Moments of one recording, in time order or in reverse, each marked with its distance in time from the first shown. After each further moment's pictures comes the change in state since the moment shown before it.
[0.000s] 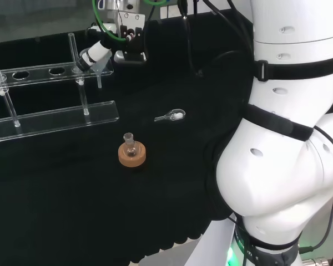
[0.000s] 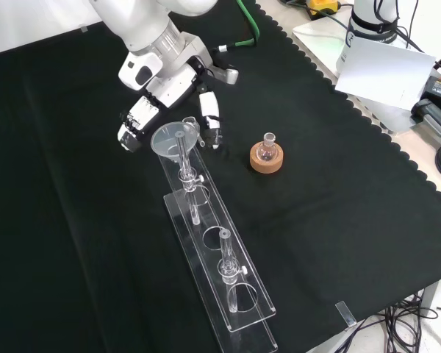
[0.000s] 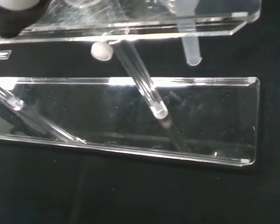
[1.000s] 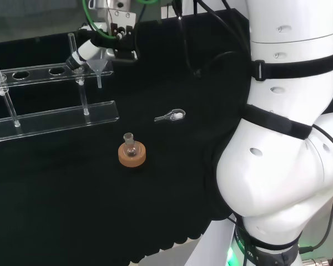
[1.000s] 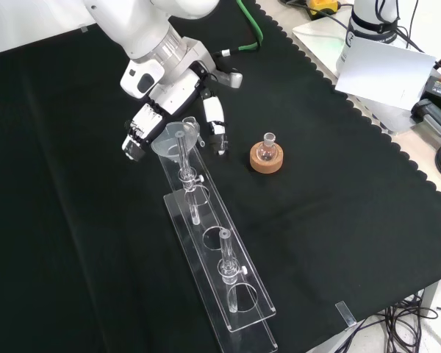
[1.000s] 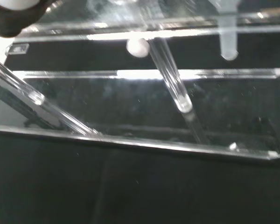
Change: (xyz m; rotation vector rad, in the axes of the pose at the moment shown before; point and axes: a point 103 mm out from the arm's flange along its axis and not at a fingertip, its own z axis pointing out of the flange) arm 0.017 0.002 0.002 0.039 0.021 -0.007
